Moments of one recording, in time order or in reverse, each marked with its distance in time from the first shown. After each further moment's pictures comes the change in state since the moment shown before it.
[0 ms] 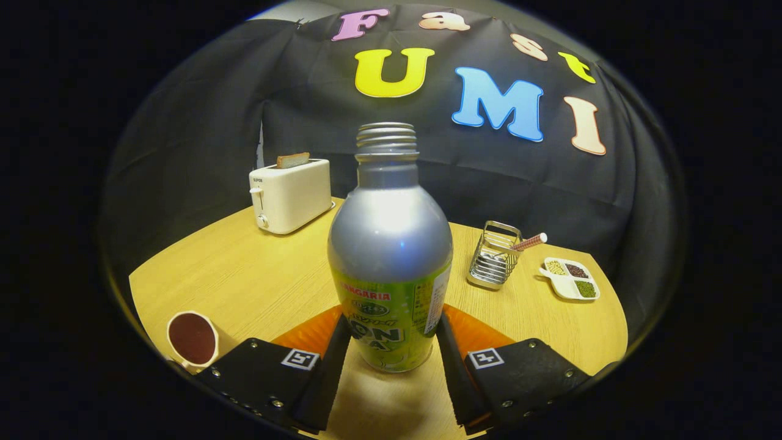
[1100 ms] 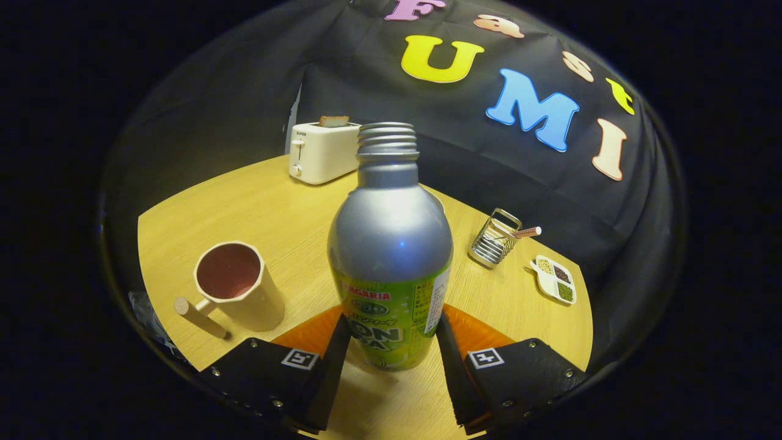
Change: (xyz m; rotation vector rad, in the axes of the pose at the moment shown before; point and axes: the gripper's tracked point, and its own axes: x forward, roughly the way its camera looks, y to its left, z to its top) arm -0.076 0.012 -0.031 -0.190 0.145 0.033
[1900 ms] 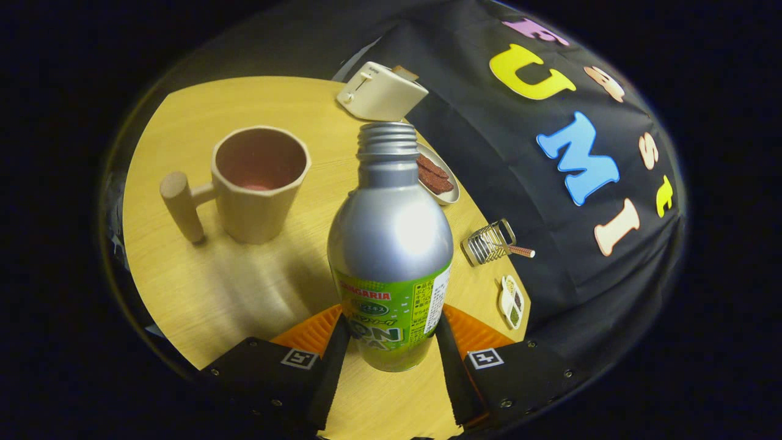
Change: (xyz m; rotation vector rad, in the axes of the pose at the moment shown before) arm -0.021 0.014 -0.042 -0.398 0.204 -0.084
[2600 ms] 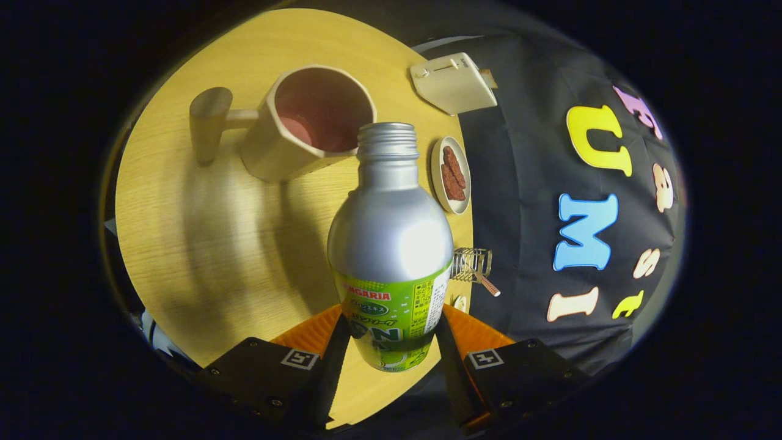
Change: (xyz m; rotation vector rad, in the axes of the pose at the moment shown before) arm -0.010 -0.008 0.000 -0.505 0.170 -0.117
